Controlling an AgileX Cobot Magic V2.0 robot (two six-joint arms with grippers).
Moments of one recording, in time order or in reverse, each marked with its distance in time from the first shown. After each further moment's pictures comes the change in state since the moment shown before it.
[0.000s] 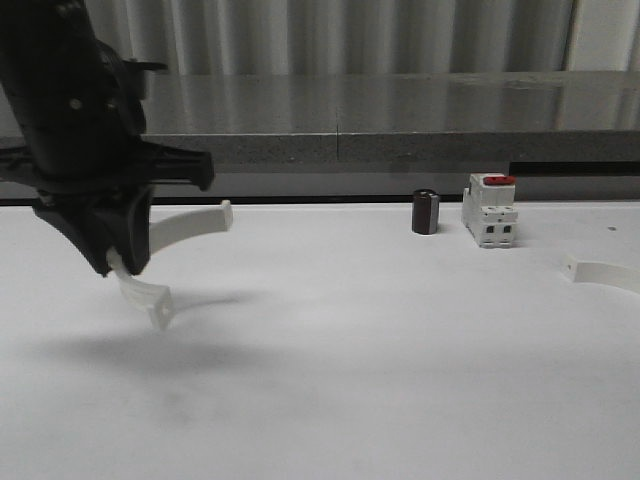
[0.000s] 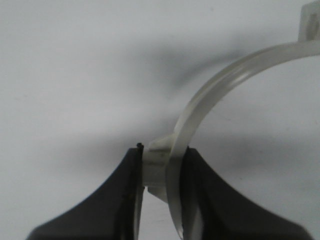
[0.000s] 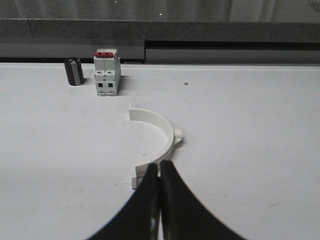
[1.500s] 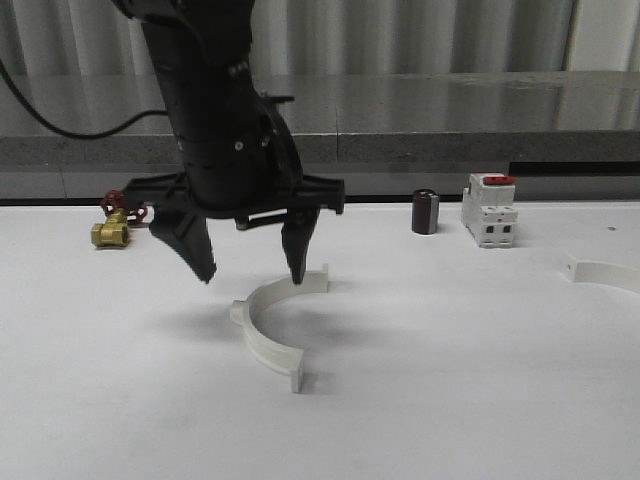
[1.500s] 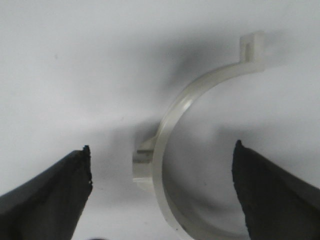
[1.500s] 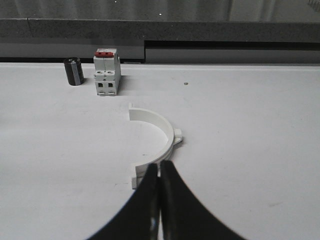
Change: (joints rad) left arm -0.156 0.206 -0.238 0.031 -0.049 -0.110; right arm 0.000 0.000 0.000 0.000 0.000 0.000
